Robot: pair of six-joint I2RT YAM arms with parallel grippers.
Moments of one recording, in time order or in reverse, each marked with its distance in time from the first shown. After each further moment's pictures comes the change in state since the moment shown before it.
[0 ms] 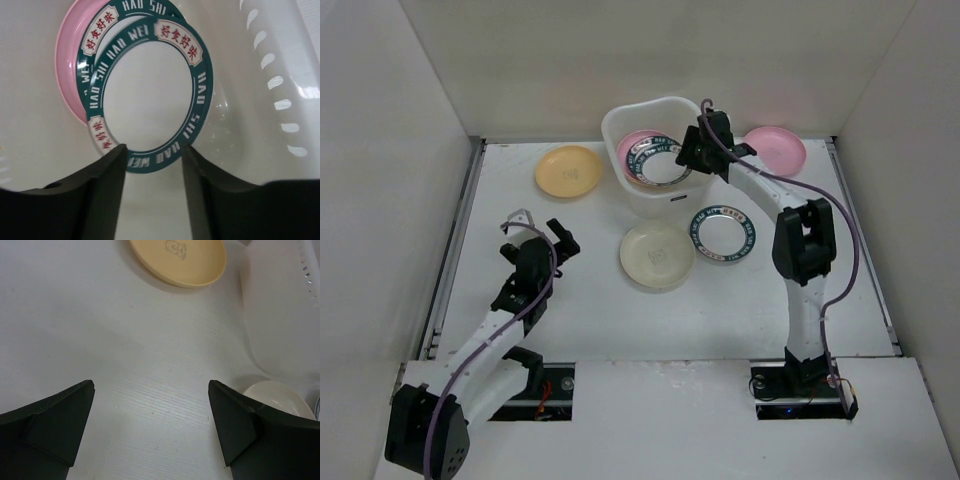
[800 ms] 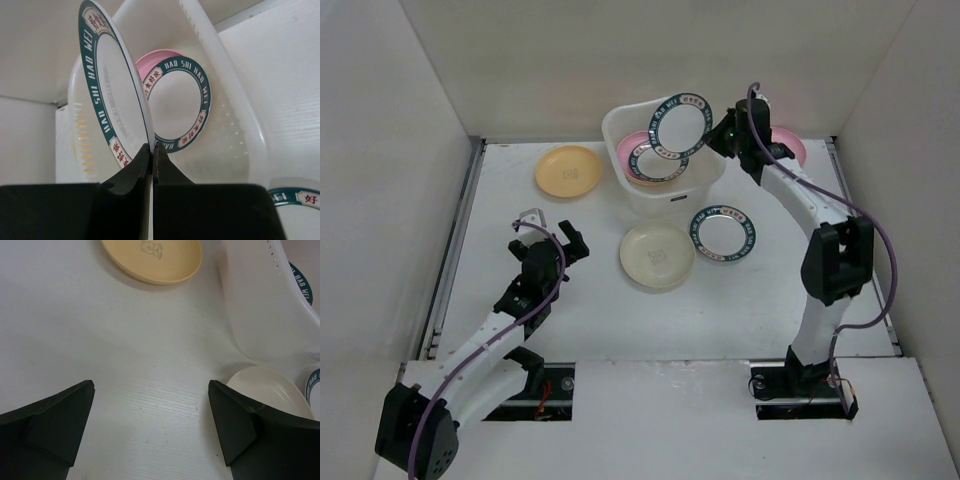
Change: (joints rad) left arm -0.107 -0.014 0.018 -0.002 -0.051 0.054; right arm -0.089 -0.291 -0.236 0.183 -0.052 0.185
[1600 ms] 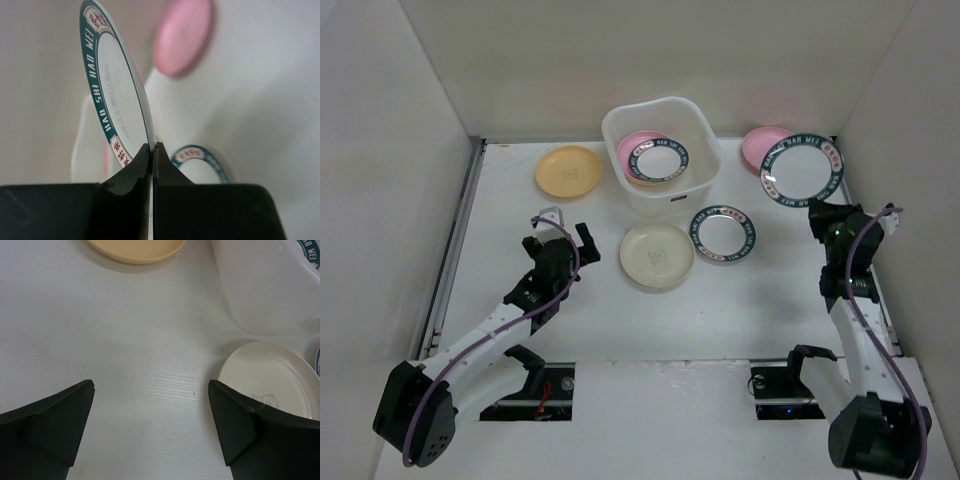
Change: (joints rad) left arm -0.087 0.095 0.034 -0.003 -0.014 0.047; right arm -0.477 -0.969 -1.117 0.330 0.021 0.291
